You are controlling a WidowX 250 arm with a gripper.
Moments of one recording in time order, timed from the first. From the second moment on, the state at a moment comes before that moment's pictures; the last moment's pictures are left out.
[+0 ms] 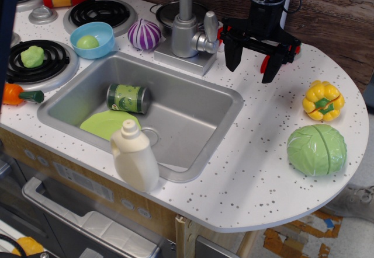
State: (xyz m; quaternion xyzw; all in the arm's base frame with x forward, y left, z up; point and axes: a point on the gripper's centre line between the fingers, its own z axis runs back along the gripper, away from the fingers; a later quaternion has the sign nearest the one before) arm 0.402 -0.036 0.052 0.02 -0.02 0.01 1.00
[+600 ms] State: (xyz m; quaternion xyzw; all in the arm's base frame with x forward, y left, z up) arm 0.388 -0.020 0.037 0.06 0.02 0.08 0.99
